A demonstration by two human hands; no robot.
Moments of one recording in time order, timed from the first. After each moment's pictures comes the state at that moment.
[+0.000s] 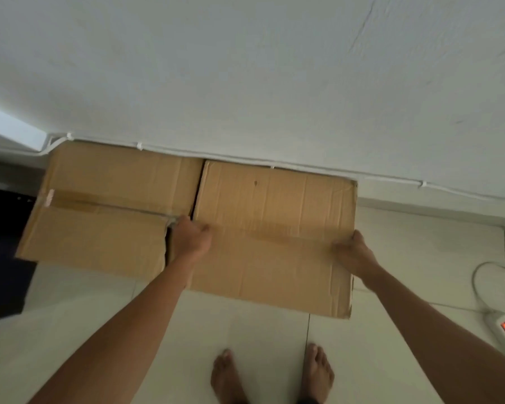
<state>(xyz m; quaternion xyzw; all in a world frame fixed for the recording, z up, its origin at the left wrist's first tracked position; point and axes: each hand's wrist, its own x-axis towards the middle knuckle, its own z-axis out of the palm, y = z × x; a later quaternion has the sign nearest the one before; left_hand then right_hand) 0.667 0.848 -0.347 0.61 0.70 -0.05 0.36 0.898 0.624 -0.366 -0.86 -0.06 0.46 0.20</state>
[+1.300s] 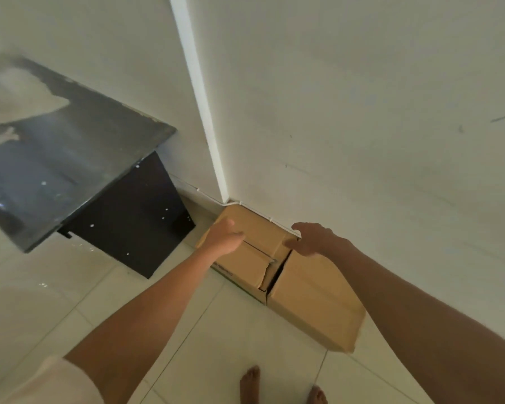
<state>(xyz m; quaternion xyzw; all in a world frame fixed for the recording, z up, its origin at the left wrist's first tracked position) 0.456 0.813 0.162 0.65 0.65 0.00 0.40 0.666 0.767 0.156 -0.73 -0.58 0.34 -0.09</state>
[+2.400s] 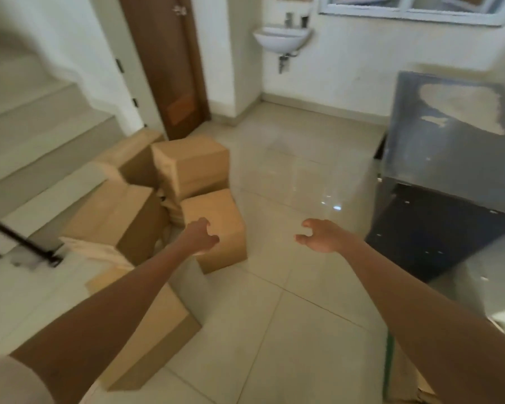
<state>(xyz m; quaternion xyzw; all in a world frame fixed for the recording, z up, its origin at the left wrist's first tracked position) 0.126 0.266 0.223 0.08 0.95 0.19 0.23 0.229 0.541 0.230 -0.18 -0.94 0.21 -0.22</state>
